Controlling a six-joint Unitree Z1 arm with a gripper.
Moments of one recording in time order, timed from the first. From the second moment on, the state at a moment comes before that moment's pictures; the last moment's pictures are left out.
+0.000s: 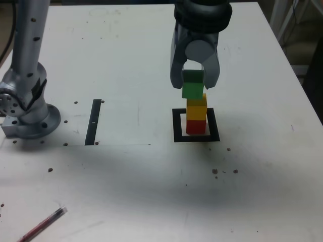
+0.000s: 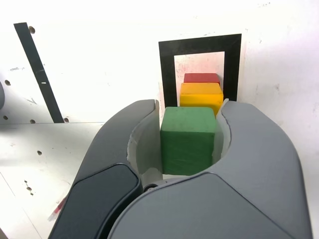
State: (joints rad) arm -0.14 2.01 -1.87 1.55 0.11 -0.10
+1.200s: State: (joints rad) arm -0.12 2.04 -1.85 1.52 0.10 -0.10
